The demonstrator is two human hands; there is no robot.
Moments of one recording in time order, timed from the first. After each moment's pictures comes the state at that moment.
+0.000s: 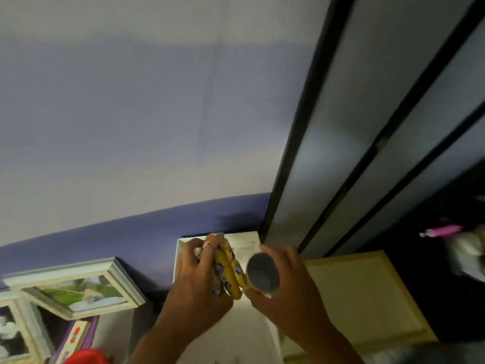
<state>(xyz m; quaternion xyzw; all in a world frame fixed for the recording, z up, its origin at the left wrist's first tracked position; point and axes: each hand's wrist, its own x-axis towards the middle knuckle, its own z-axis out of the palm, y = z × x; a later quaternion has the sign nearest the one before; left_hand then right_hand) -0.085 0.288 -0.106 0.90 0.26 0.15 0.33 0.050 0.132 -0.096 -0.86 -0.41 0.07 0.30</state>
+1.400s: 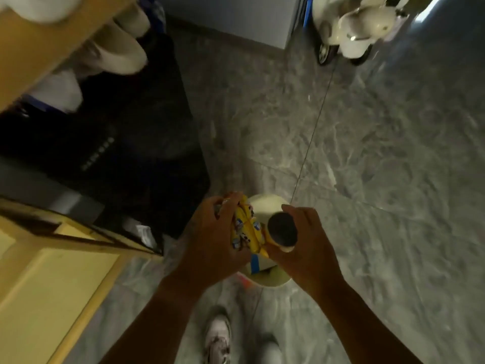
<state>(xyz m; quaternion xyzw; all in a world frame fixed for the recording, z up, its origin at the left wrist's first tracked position) 0.224 -0.427 -0.399 0.91 -0.19 -0.10 0.36 0.154 -0.627 -0.391 -0.92 0.12 -0.02 0.36</state>
